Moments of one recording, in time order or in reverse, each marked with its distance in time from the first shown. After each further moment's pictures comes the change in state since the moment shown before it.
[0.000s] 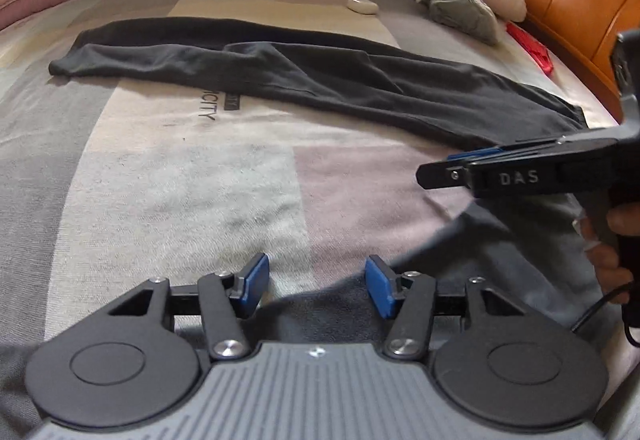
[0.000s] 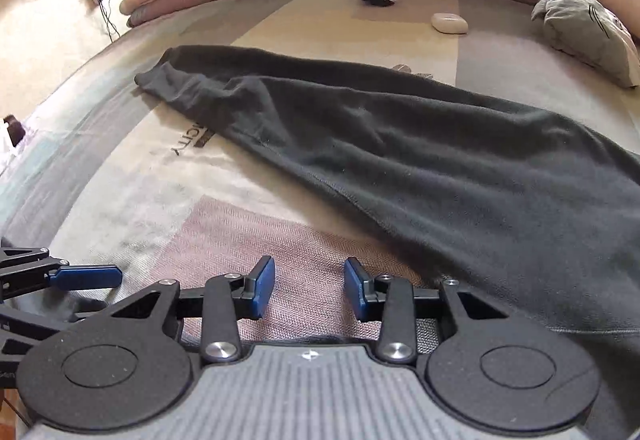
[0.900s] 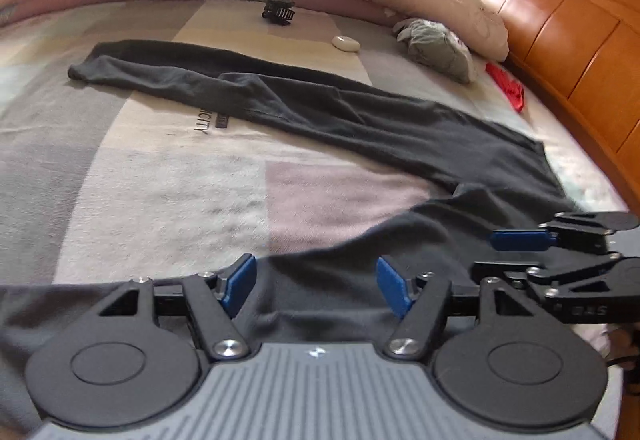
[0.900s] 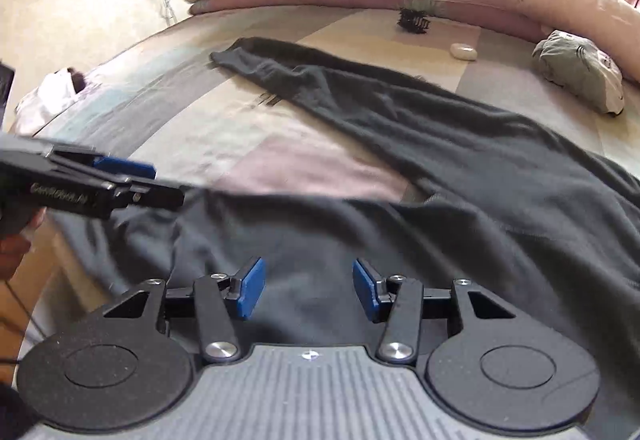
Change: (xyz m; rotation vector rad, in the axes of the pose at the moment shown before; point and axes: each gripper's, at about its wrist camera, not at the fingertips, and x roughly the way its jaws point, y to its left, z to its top) left arm -0.059 -0.024 -0.032 -0.022 -0.082 -0.016; right arm -0.109 0.013 -0.094 -0.193 -0.008 0.076
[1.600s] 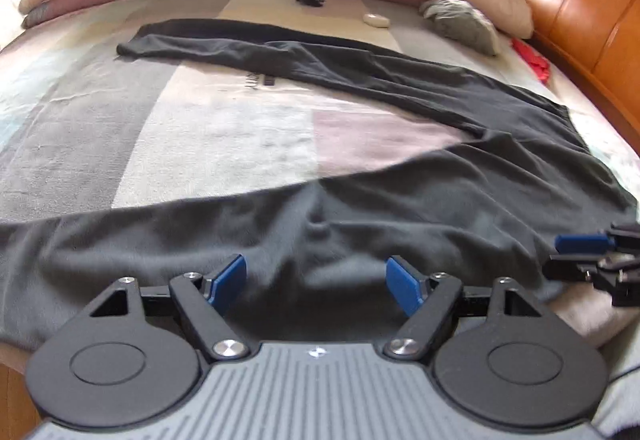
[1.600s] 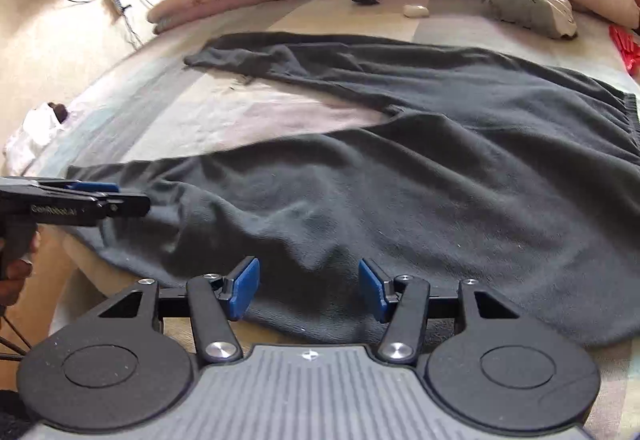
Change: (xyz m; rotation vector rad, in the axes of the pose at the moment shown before) left arm -0.015 0.013 -0.036 -0.035 0.039 0.104; right arm -0.009 0.000 -0.047 0.209 0.009 -0.073
